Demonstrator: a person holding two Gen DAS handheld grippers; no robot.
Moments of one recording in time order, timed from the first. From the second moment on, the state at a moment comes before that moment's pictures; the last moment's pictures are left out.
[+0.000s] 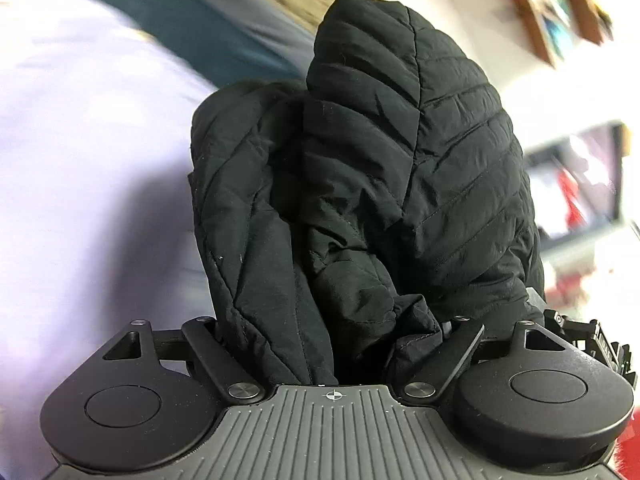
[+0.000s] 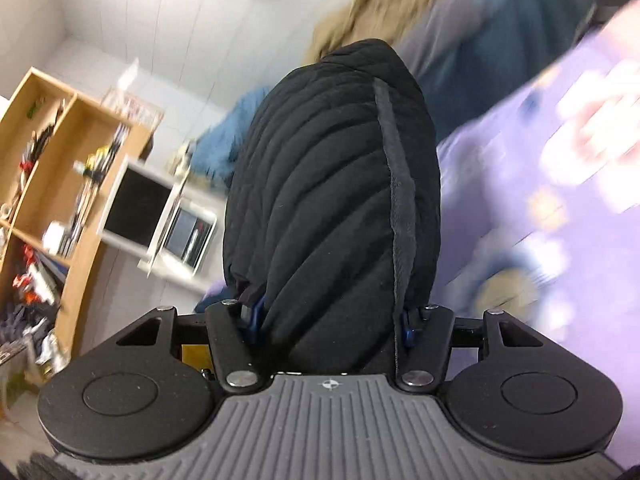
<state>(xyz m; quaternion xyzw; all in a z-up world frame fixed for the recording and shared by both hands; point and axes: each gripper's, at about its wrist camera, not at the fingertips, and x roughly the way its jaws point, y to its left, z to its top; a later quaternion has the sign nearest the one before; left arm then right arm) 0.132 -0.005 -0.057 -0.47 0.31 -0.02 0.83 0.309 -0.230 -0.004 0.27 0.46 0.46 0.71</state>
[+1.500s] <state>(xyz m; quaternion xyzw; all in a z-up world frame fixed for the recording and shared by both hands) 0.243 -0.378 0.087 0.15 0.44 -0.04 0.88 0.240 -0.583 0.056 0.06 0.39 -0.01 0.92</state>
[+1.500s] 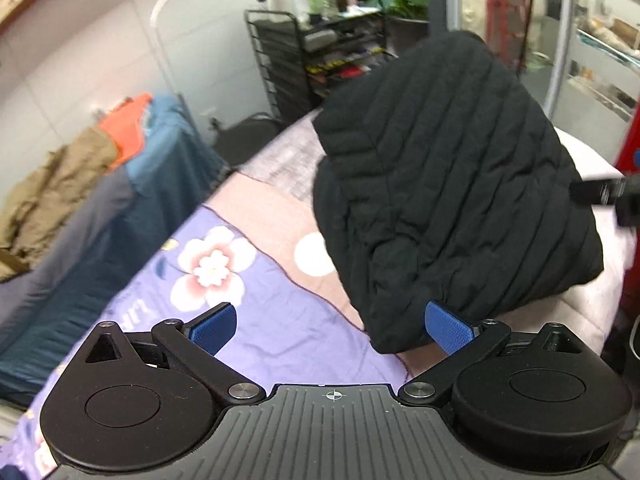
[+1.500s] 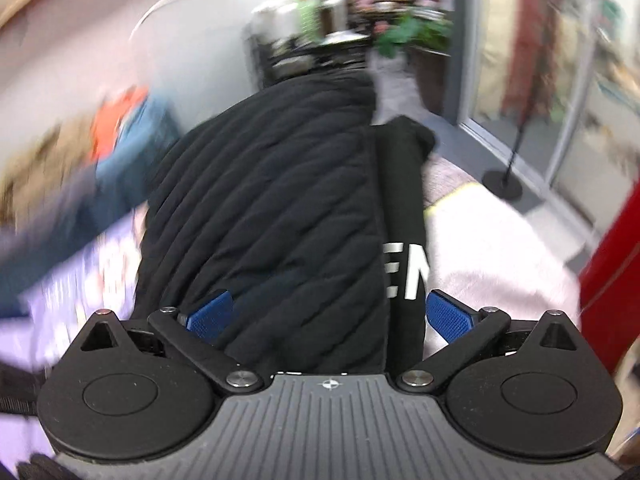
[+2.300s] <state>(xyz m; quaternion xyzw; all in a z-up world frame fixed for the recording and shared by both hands) 0.233 -0.395 0.084 0.14 0.51 -0.05 0.85 0.236 -0.523 0.079 -0.07 0.43 -0.01 0.90</state>
